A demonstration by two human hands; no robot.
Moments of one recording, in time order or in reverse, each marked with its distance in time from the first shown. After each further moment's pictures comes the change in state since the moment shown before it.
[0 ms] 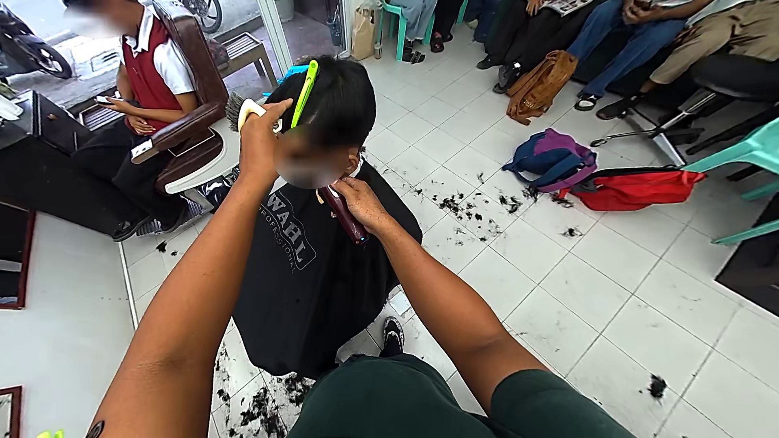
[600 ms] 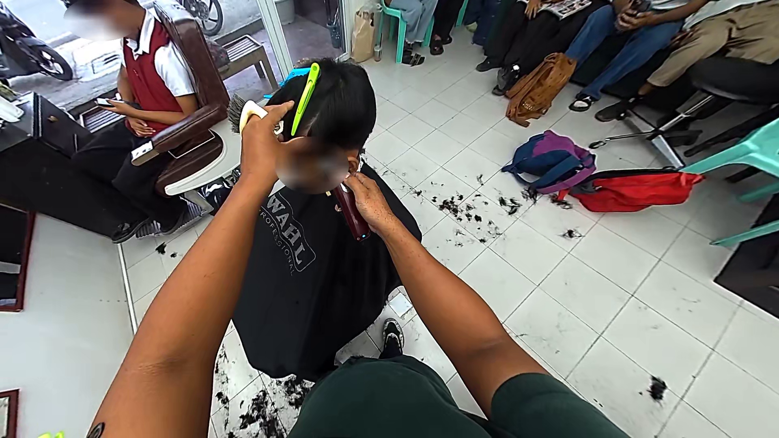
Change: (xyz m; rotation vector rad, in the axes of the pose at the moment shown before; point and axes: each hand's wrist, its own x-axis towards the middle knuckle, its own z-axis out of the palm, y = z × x) left_hand -0.001 -0.002 -0.001 -0.009 0.012 0.026; right_hand -0.004 -0.002 -0.006 0.101 0.075 -0.091
